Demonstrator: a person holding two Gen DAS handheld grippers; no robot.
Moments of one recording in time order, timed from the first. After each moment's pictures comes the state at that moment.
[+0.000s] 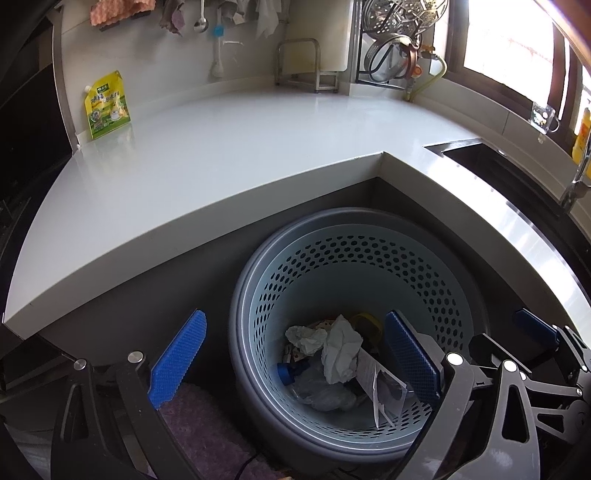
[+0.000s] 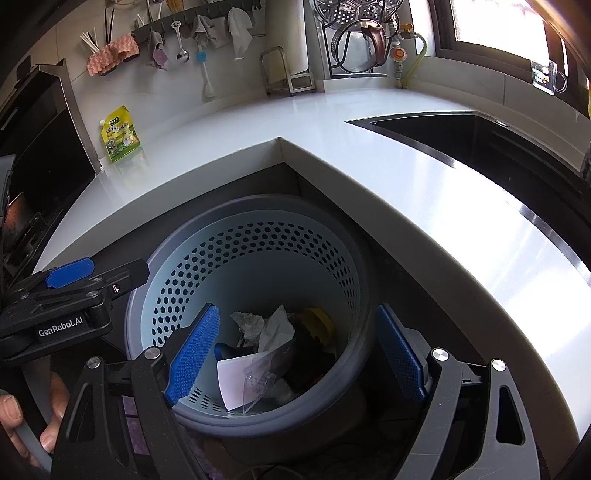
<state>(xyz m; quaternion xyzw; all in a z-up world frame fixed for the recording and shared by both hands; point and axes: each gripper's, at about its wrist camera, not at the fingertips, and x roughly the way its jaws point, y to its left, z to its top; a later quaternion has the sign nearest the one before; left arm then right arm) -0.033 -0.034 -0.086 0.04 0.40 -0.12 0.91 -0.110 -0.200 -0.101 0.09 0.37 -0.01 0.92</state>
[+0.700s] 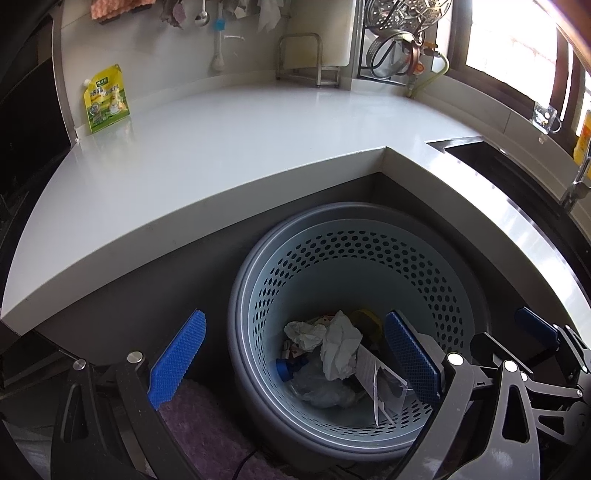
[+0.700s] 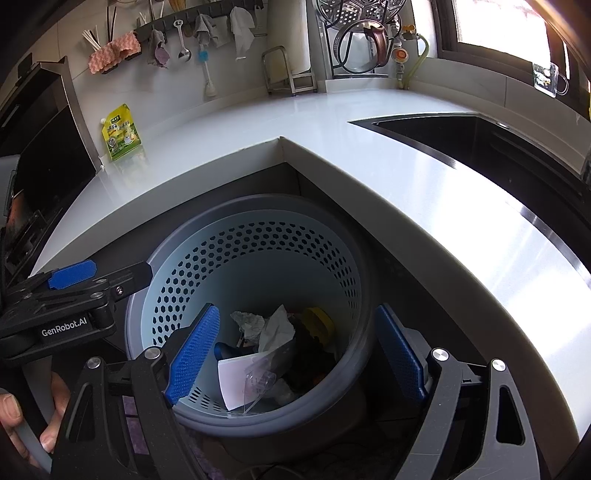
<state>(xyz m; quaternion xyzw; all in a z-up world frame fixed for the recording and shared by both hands) -0.030 -0.031 -0.089 0.04 0.41 -0.12 0.91 -0.110 -0.199 -0.101 0.09 0.37 -0.01 0.92</state>
